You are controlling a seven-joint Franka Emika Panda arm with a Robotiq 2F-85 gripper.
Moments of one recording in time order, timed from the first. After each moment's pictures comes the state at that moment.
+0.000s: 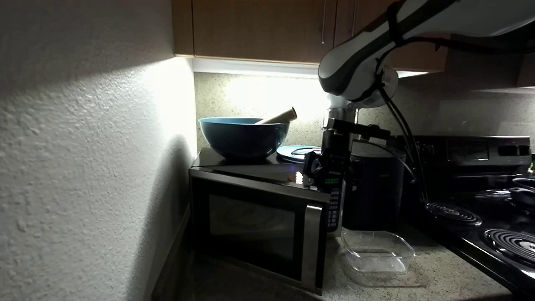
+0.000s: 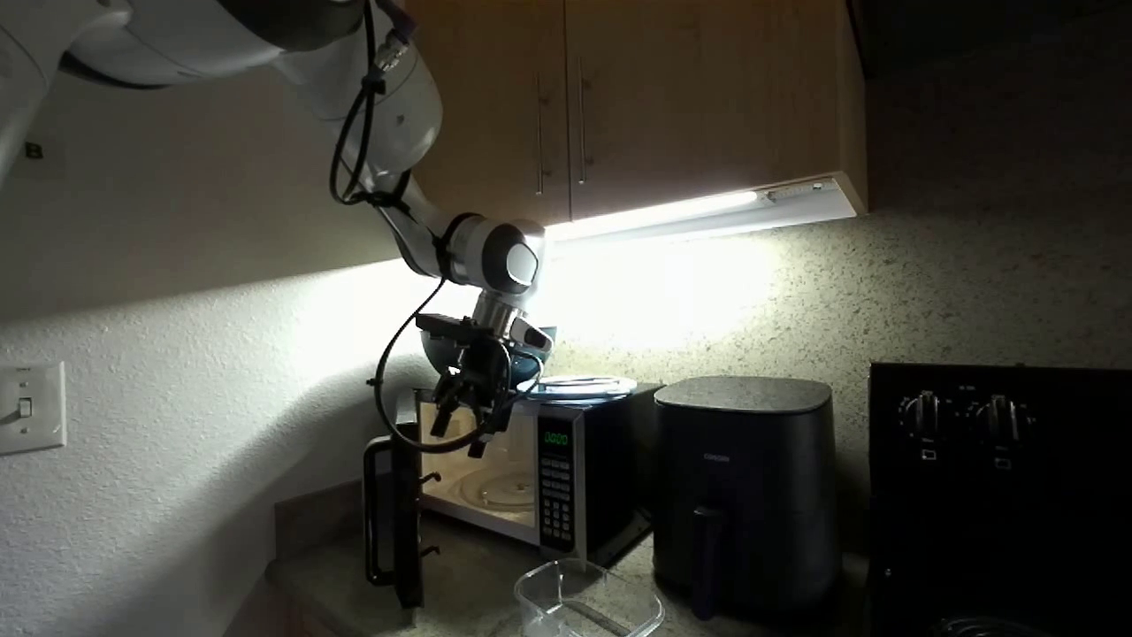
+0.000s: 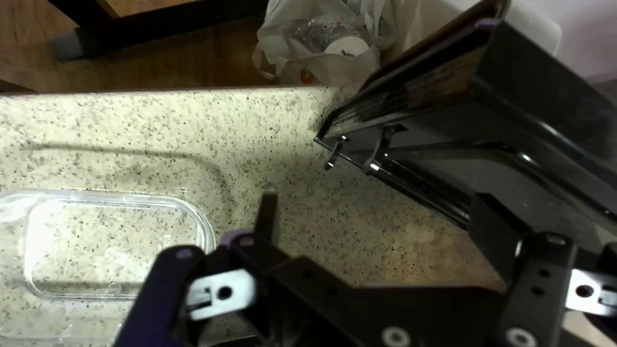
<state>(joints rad) 0.08 0.29 0.01 -1.77 0.29 1.82 0.30</state>
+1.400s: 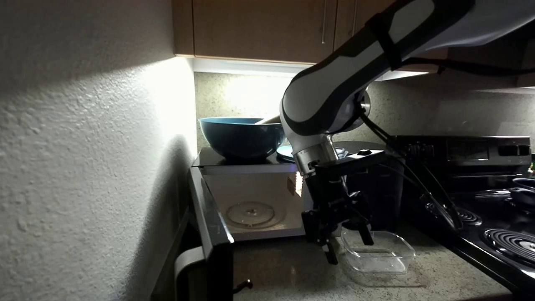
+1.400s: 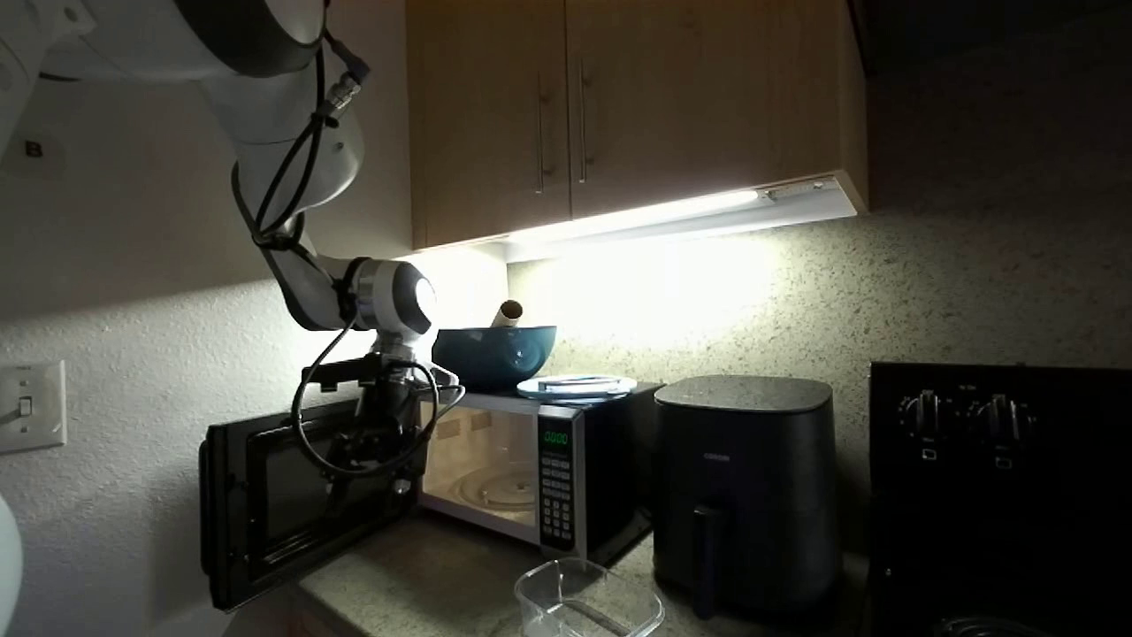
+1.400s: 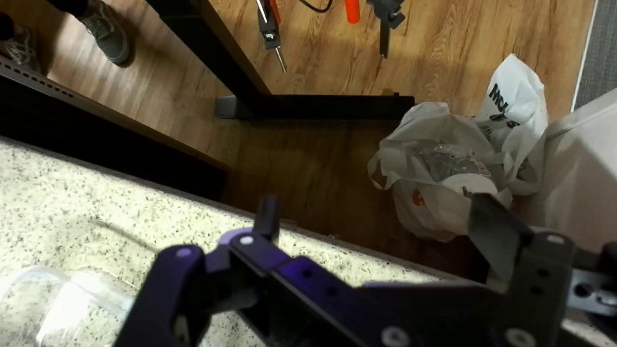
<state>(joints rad) 0.26 0.30 0.10 -1.91 0.00 1.68 0.38</state>
